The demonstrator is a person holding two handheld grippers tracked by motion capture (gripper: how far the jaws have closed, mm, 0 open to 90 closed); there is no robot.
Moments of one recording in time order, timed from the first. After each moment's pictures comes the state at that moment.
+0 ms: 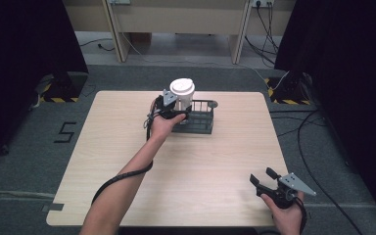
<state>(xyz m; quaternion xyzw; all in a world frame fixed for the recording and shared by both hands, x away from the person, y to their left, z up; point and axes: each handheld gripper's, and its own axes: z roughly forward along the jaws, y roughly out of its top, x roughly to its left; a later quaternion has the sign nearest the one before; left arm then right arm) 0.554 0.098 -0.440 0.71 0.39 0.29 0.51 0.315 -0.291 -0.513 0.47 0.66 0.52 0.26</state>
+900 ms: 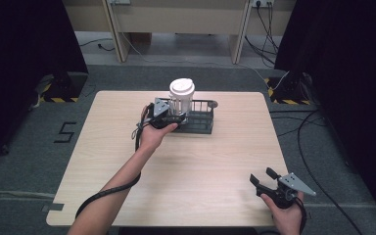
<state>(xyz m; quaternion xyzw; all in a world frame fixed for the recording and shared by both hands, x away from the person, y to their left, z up) 0.510 0.122 -0.433 0.72 0.36 0.29 0.52 0.315 -0.291 -0.513 0.47 0.66 0.52 0.26</state>
